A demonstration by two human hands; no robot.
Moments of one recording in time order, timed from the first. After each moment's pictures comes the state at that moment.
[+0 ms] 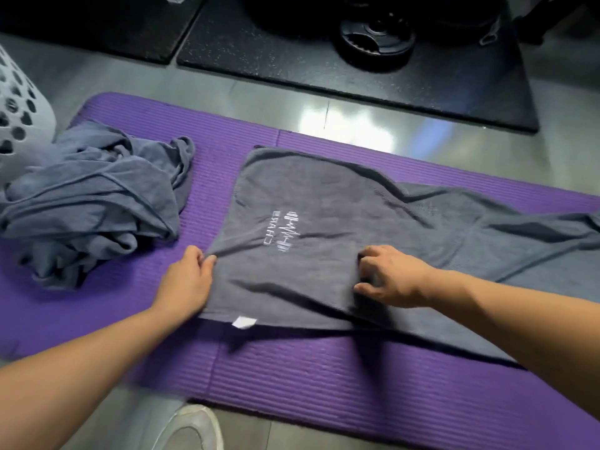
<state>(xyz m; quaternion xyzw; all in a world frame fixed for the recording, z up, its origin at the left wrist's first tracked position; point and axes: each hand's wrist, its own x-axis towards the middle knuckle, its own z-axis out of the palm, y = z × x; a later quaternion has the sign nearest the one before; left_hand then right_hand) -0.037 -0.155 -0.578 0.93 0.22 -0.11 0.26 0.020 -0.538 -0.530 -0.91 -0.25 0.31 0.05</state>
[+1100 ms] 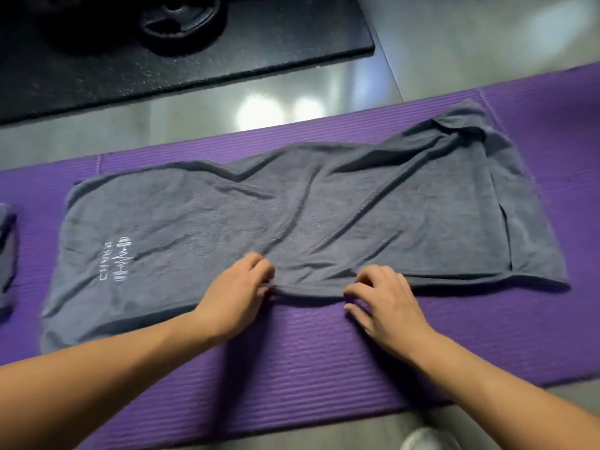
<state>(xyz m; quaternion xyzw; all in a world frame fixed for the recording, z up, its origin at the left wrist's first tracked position) -0.036 -0.497 -0.562 0.92 -0.32 -0.17 0.16 -0.146 -0.780 -0.590 -0.97 -0.05 0.03 0.24</state>
